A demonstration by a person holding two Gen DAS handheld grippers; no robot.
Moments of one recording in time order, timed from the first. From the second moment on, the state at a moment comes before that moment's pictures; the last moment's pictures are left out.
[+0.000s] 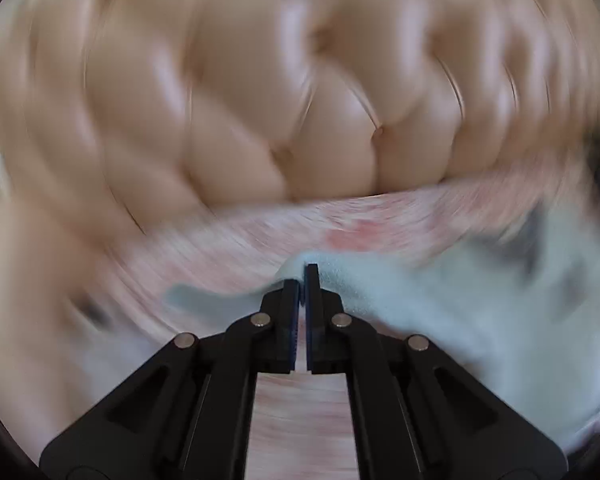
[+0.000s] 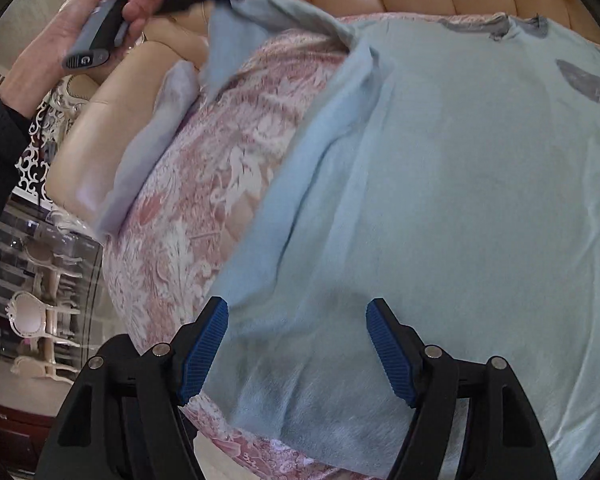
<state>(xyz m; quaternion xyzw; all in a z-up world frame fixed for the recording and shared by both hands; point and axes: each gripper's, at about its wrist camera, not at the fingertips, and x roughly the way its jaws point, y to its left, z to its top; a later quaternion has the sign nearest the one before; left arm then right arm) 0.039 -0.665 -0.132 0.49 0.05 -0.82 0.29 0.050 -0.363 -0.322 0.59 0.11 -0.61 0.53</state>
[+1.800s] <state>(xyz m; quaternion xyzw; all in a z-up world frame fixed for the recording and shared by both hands) 0.156 -0.777 -0.207 0.47 0.49 -0.67 0.30 -0.070 -0.394 -0.274 0.59 -0.12 -0.57 0.56</state>
